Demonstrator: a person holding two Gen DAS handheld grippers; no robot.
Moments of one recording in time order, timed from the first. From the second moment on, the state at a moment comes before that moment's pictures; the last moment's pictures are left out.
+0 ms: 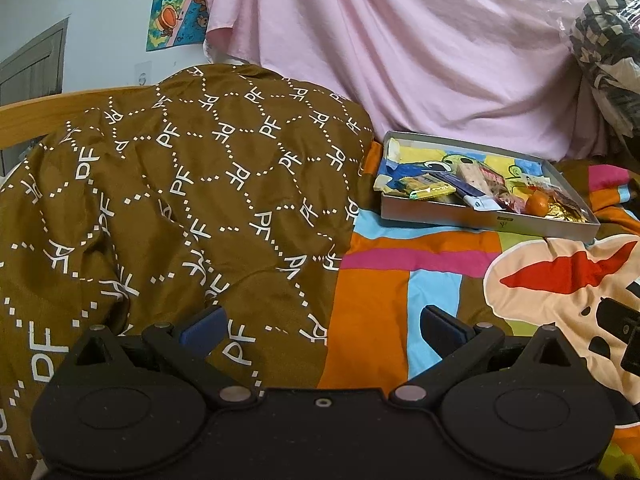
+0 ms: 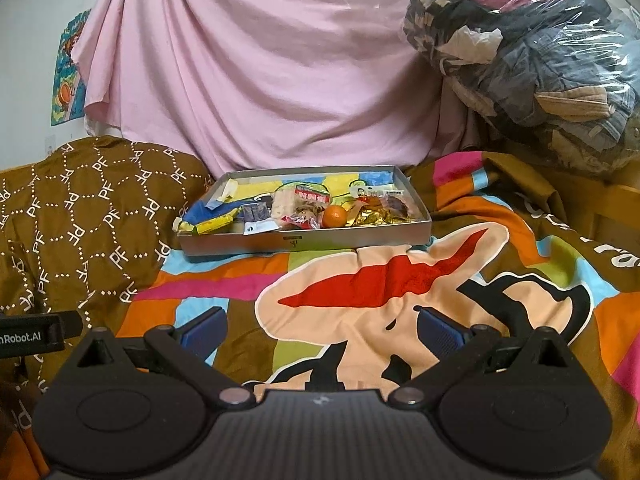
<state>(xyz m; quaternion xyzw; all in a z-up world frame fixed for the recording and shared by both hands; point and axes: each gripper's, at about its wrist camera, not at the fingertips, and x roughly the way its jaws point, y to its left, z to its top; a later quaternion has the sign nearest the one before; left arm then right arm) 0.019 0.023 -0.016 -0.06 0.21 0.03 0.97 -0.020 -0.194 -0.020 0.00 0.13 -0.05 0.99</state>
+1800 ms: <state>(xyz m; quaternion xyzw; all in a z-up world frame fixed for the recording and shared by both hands) 0.018 0.024 -0.019 -0.06 0.21 0.02 0.97 -0.016 -0.195 -0.023 -0.01 0.15 -0.05 0.99</state>
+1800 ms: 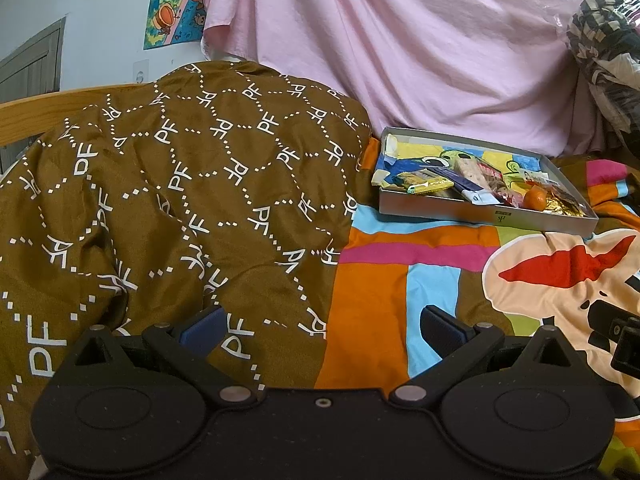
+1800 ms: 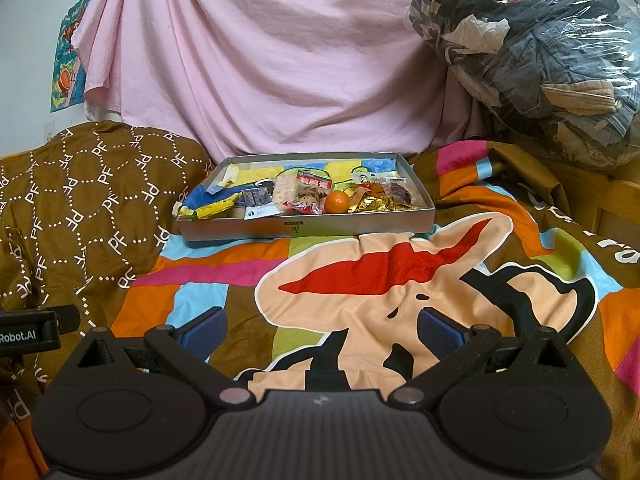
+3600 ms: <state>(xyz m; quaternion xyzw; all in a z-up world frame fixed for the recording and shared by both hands) 0.018 0.023 -0.021 -0.06 0.22 0.02 0.97 -0.015 -0.195 -0.025 -0.01 0.15 -0.05 0.99</state>
